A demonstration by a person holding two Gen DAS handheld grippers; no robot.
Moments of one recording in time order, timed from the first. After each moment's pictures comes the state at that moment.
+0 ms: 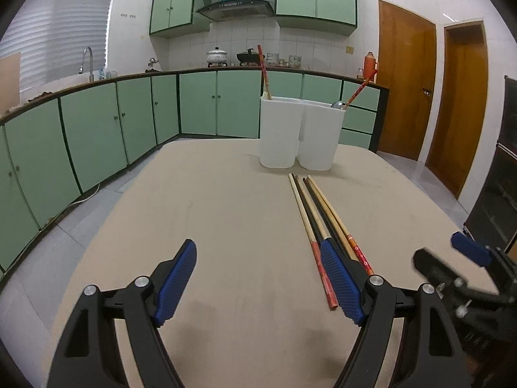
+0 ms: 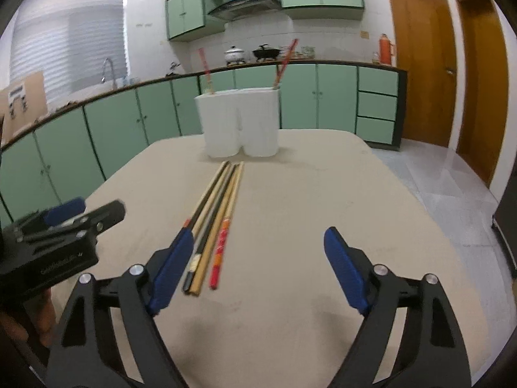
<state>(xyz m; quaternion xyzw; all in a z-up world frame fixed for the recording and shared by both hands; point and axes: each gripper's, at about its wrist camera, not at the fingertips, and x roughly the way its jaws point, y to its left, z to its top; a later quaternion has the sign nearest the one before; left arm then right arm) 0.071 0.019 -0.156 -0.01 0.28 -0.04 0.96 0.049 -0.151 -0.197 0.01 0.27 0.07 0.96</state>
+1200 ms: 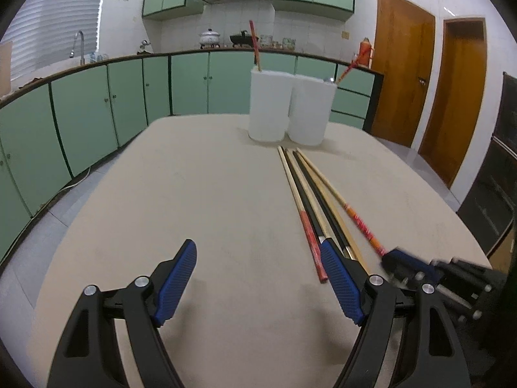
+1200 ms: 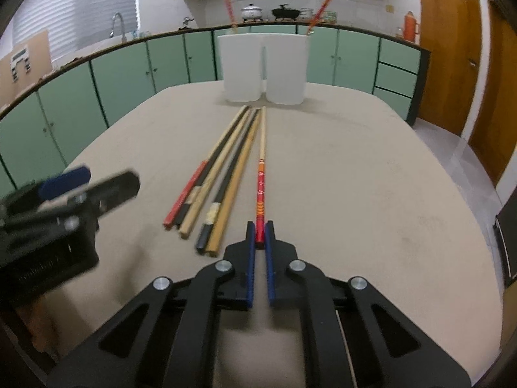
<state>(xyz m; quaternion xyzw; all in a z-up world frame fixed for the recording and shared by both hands) 0.070 0.013 -0.174 -0.02 0.32 -0.07 0.94 0.068 -0.140 -0.218 -0.02 0.35 0.08 0.93</state>
